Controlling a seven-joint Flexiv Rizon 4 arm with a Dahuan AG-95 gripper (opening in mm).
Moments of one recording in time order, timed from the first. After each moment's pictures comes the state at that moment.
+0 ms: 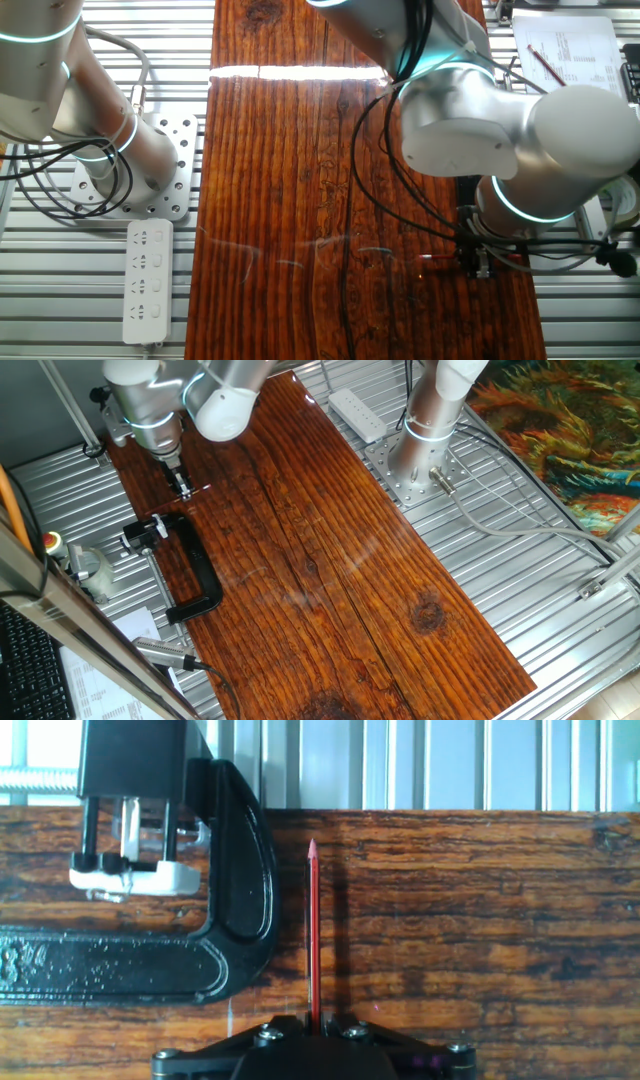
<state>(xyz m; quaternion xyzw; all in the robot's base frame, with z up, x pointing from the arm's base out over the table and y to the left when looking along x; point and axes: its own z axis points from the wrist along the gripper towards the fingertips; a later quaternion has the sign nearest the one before) 0.606 -0.179 0.021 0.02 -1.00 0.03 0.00</state>
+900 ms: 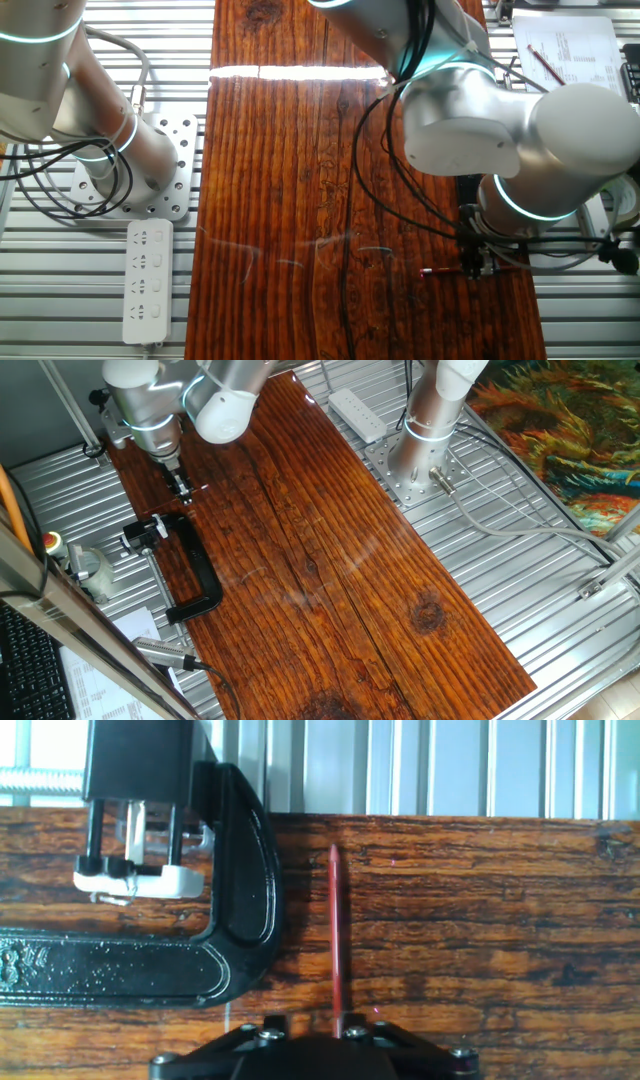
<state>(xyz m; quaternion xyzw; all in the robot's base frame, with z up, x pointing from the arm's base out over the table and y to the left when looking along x) 0.609 -0.178 0.026 0.01 -1.00 0.03 0.00</state>
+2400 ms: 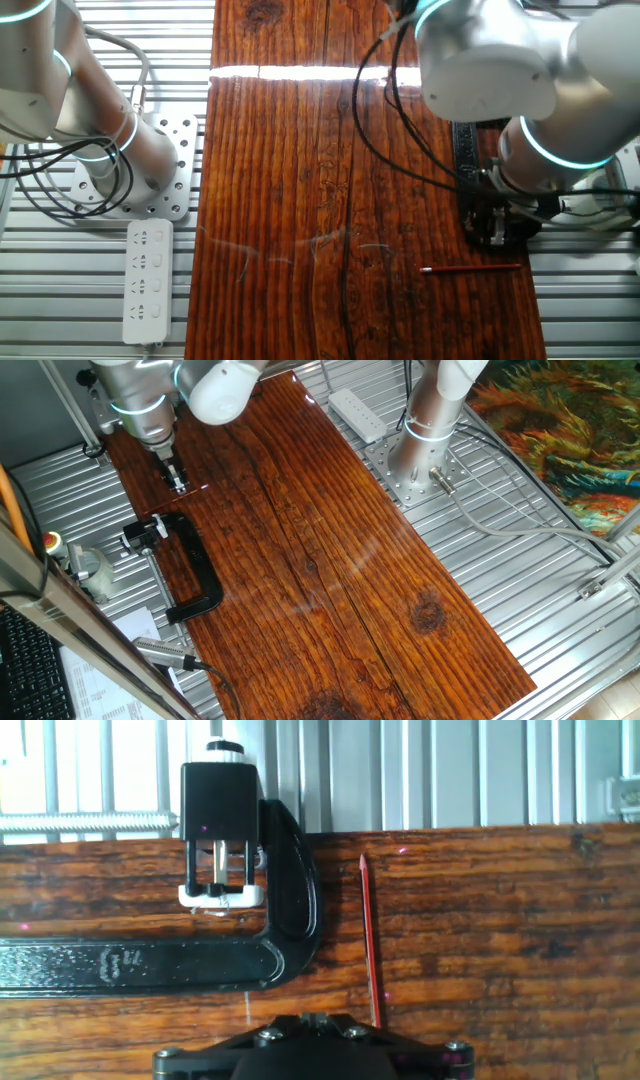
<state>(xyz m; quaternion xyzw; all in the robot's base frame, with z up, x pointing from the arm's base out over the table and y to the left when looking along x) 0.608 -0.142 0.098 -0.02 -1.00 0.02 0.01</state>
